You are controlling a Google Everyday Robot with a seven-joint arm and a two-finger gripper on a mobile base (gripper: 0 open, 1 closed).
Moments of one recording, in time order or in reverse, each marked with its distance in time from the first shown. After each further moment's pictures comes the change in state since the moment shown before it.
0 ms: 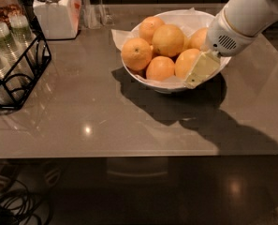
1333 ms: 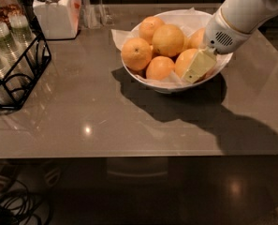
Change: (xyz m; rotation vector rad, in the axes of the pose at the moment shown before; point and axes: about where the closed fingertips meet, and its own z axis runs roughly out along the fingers) arm 0.000 -0.009 0.013 -0.066 0.007 0.036
